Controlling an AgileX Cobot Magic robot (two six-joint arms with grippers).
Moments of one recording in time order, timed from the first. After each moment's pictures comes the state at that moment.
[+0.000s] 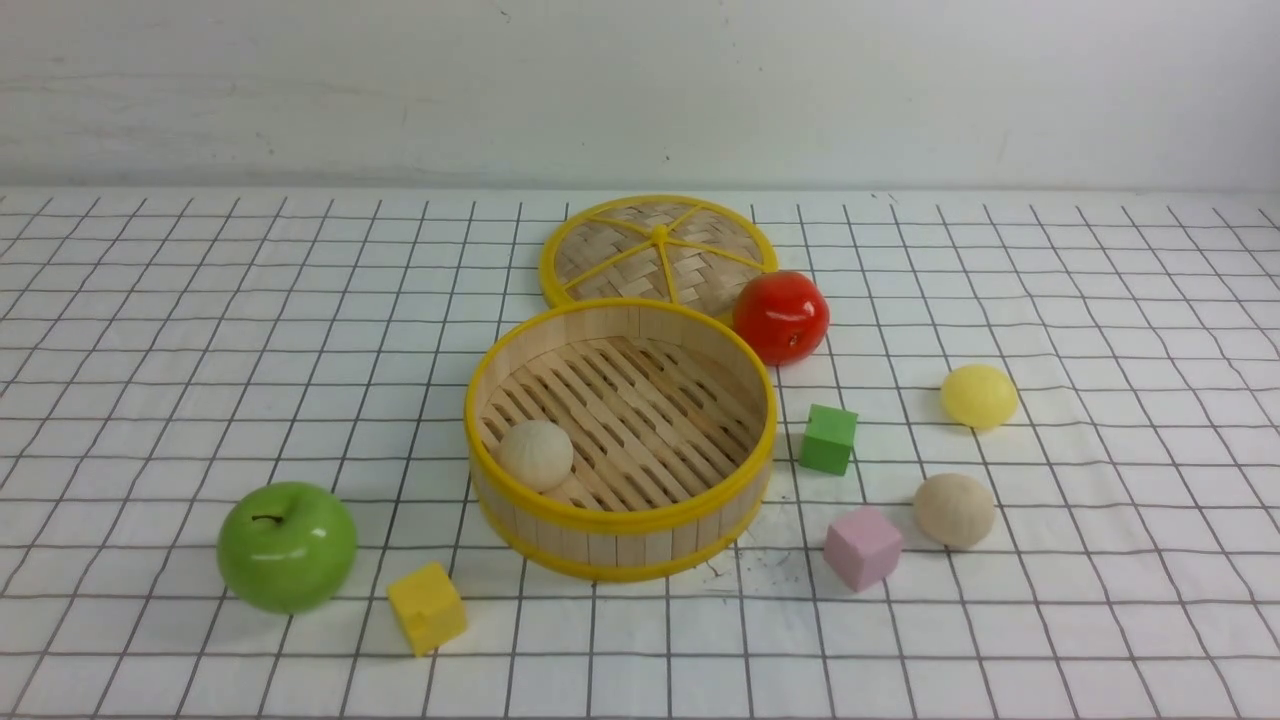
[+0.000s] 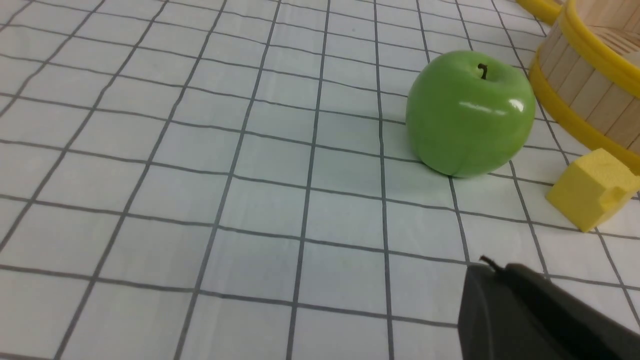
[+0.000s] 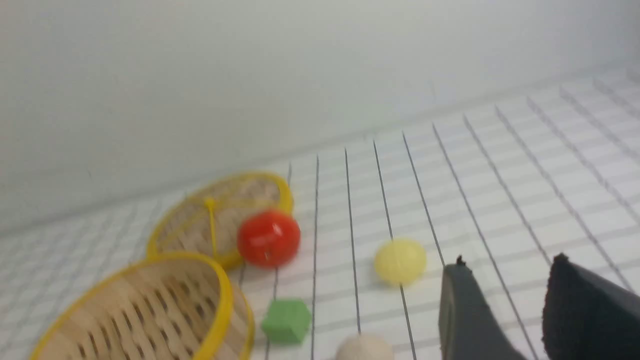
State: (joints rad) right arm -0.04 0.68 -0.50 0.41 0.23 -0.06; left arm -0.08 -0.01 0.03 0.12 0.39 -0.32
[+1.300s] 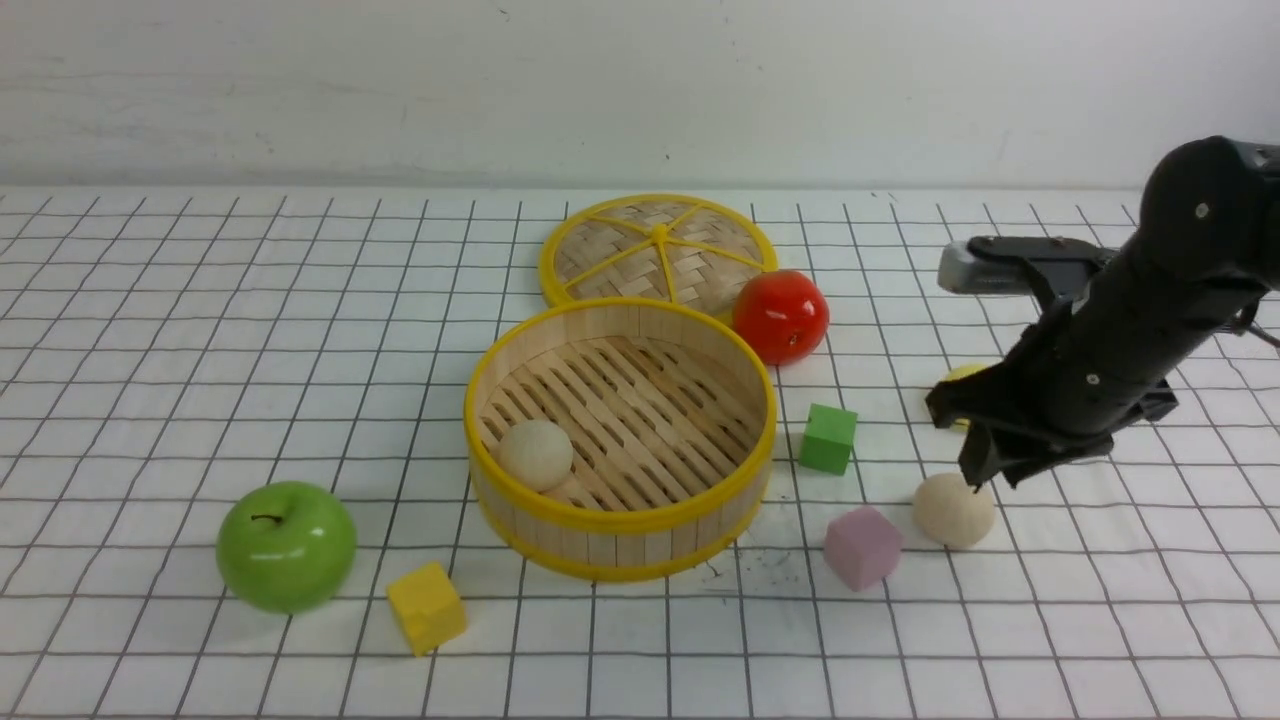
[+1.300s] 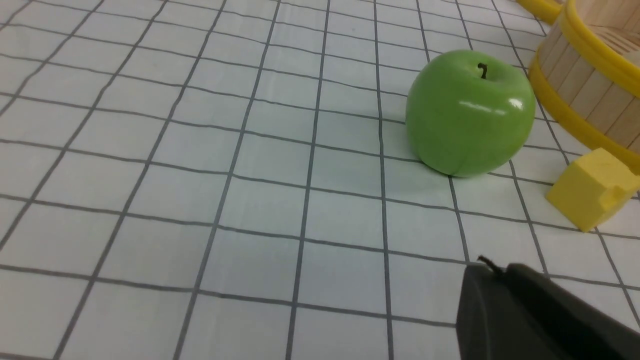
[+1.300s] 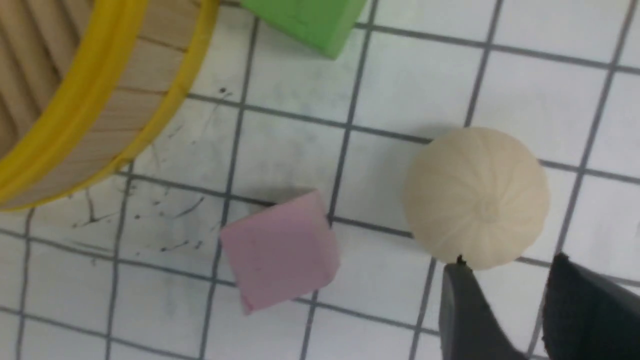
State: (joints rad) right arm 0.19 1.81 -1.33 0.20 0.84 -0.05; left arm -0.08 -0.01 0.03 0.12 0.39 -0.32
